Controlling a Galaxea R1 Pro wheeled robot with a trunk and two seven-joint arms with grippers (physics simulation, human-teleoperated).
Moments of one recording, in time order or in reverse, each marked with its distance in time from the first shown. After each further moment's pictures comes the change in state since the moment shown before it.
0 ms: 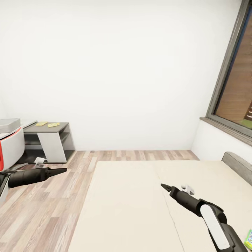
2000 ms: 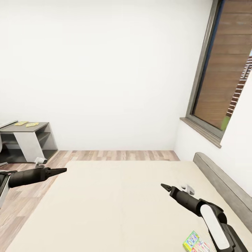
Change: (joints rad) left arm 0.000 0.000 0.000 0.000 0.000 0.000 0.000; right arm 0.000 0.000 -0.001 0.000 0.000 0.000 0.000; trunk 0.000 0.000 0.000
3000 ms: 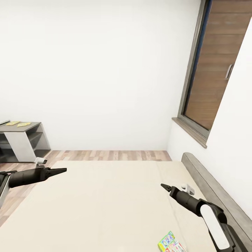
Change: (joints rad) left arm 0.000 0.000 0.001 0.000 -0.001 0.000 0.000; right arm 0.000 0.000 0.000 0.000 0.000 0.000 0.000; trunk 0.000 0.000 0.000
